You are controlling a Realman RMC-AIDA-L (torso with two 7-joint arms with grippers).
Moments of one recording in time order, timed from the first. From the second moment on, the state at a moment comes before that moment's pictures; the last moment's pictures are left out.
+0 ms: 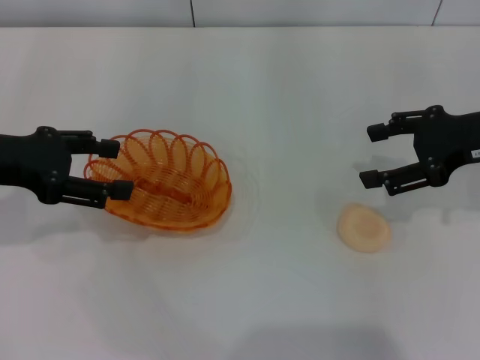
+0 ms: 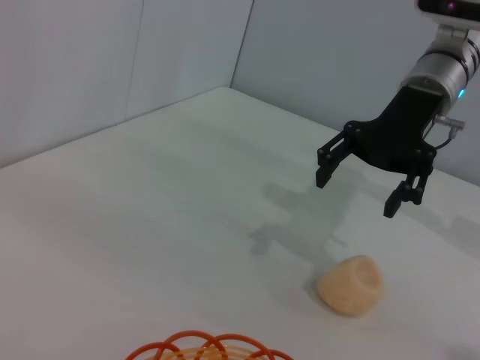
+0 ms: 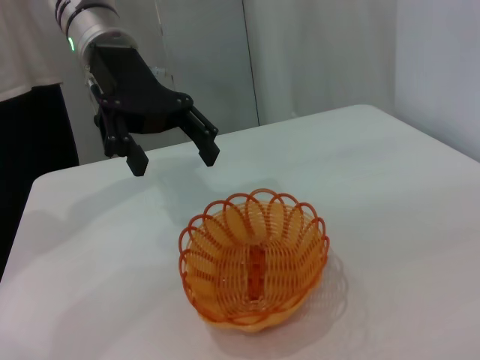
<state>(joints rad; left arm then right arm) -0.50 -1.87 0.83 0.78 1.98 1.78 -1.60 0.57 1.92 -1.08 -0.86 -1.86 -1.55 1.54</state>
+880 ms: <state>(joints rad) -0.49 -1.88 0.82 0.86 2.02 1.78 -1.77 0.55 1.93 -1.08 -0.87 -1.87 -1.55 1.53</state>
